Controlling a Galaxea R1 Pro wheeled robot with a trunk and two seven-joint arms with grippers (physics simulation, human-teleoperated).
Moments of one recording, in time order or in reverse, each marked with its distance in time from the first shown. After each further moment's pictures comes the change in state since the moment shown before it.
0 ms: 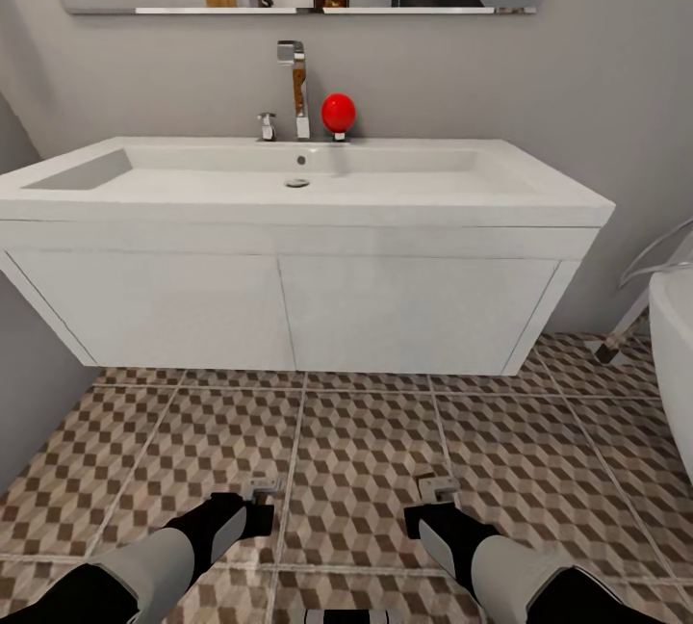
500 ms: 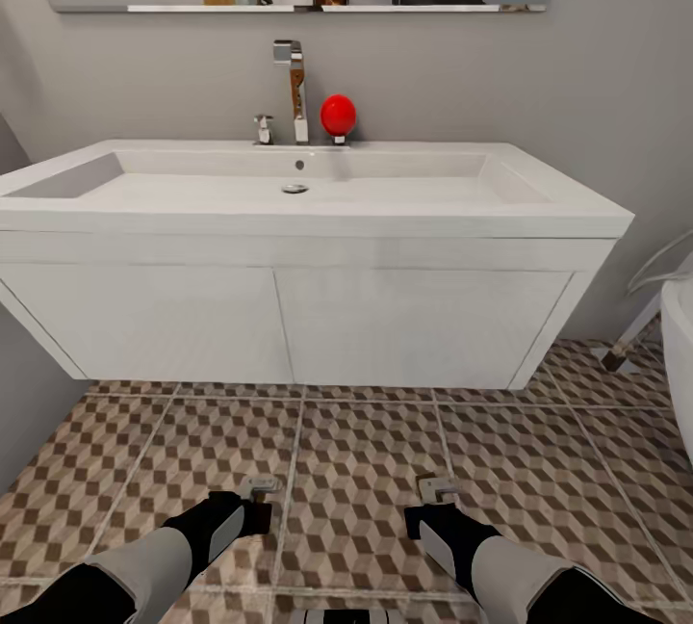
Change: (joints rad) left arm 0.000 0.009 -0.001 -0.006 0.000 -0.001 0.000; right arm 0.001 -0.001 0.000 0.000 0.000 -0.004 0.000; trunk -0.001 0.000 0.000
